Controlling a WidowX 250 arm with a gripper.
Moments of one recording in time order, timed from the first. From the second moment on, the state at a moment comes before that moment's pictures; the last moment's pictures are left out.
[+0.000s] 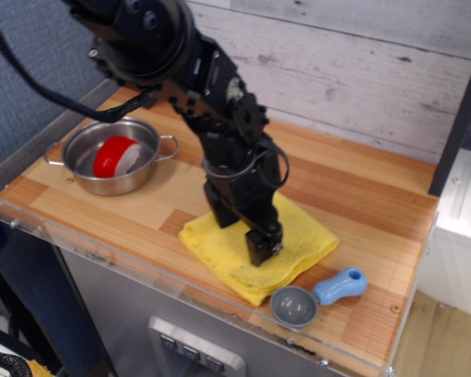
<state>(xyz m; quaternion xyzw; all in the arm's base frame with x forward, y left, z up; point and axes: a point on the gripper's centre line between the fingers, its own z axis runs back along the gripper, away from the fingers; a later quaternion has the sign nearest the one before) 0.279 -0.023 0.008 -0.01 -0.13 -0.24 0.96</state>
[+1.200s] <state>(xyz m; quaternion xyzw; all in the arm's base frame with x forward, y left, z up) 0.392 -0.086 0.009 -0.03 -0.15 -0.20 0.97</state>
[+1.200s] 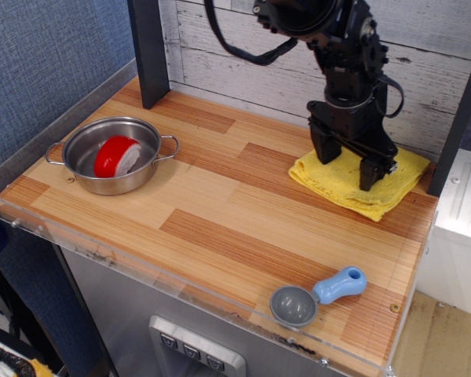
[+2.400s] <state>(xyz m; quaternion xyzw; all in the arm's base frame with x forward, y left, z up) 0.372 -0.068 0.099 -0.08 -0.18 -0.16 0.97</state>
